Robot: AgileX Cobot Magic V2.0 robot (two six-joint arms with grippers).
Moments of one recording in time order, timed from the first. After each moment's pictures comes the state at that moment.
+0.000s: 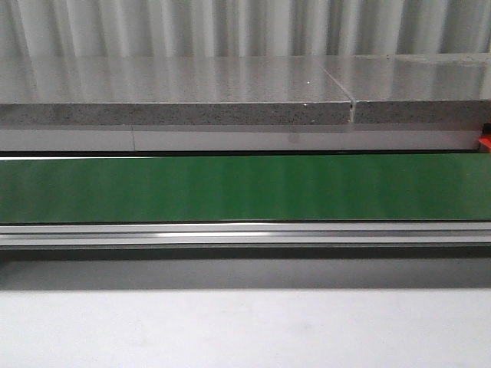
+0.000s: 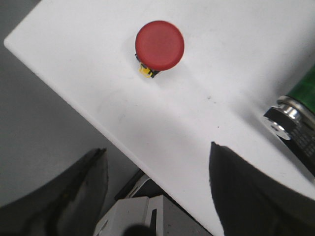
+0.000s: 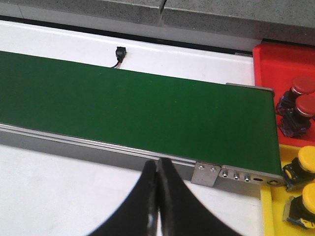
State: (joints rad) left arm 0.63 1.24 -0.91 0.02 1.02 -0.08; right arm 0.20 0.39 -0.63 -0.07 0.77 0.06
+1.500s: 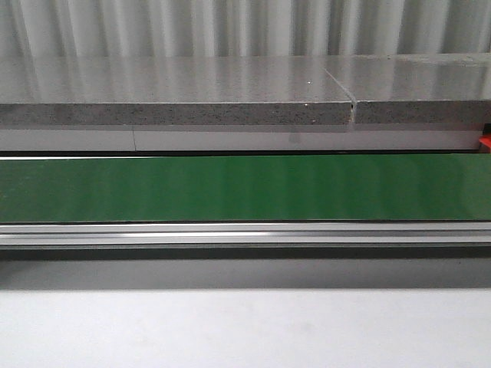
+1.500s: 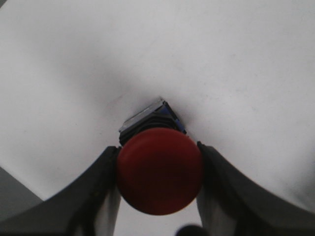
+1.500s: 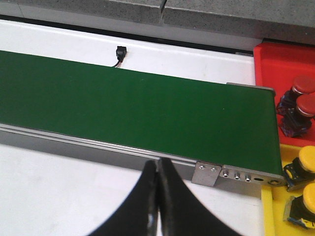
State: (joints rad) left arm 0.63 1.67 -1.02 -0.02 0.80 -0.07; right arm 0.20 0.39 -0.63 -0.07 0.77 0.06
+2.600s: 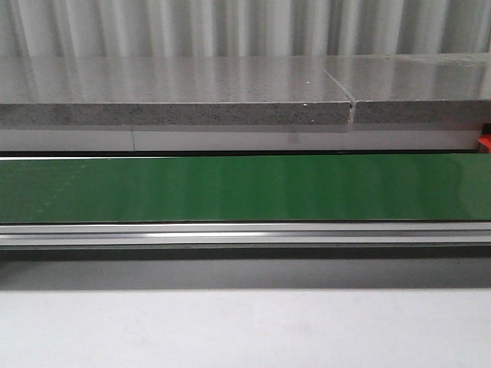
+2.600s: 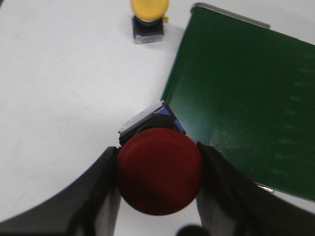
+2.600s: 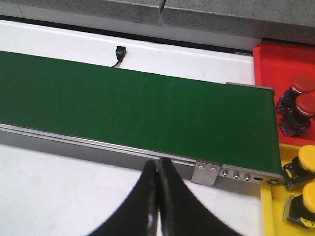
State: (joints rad) left arm 0.25 1.30 -1.05 -0.02 0.91 0.00; right arm 0.20 0.39 -0.63 -0.07 0.77 0.06
